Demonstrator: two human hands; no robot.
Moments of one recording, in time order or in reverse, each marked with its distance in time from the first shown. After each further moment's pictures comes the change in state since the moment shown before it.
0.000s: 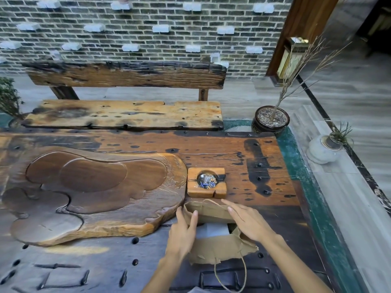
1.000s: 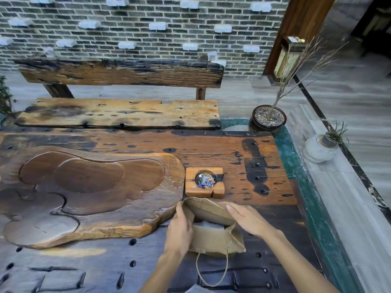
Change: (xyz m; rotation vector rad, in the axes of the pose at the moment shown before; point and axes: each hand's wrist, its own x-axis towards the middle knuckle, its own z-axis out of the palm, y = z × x) left_hand 0.005 0.001 -0.003 0.154 0.081 0.205; right_hand -0.001 -0.010 -0.018 0.205 -0.126 0.129
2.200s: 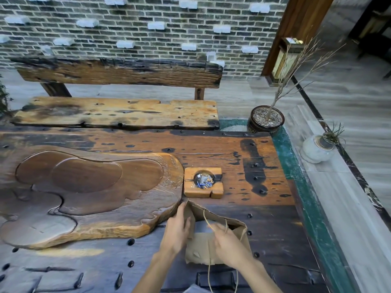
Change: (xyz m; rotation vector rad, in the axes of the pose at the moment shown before) left_hand 0.010 -0.011 -0.004 -0.054 -0.045 0.116; right_hand -0.035 -0.053 0.066 -0.073 -0.067 0.007
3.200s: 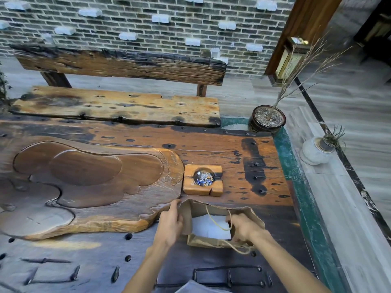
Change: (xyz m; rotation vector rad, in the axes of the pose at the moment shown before) left_hand 0.006 0.002 -0.018 0.054 -0.011 -0.082; right_hand 0.053 0.057 -0.038 -0.272 -0.238 0.297
